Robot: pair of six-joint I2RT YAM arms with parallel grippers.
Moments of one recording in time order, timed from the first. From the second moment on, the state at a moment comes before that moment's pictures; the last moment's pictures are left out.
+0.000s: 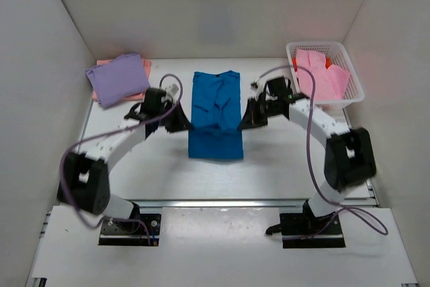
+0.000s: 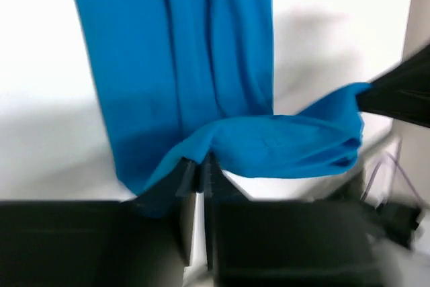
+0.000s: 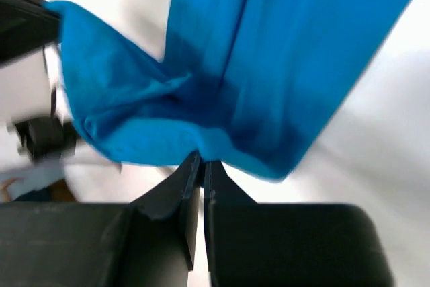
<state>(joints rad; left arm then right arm) -0.36 1.35 0.88 -0.31 0.39 -0.57 0.35 1.57 1.09 -0.50 -0.69 0.39</state>
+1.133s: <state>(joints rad) -0.43 1.59 0.59 0.17 0.29 -0.92 0.41 1.67 0.80 -0.04 -0.49 0.70</state>
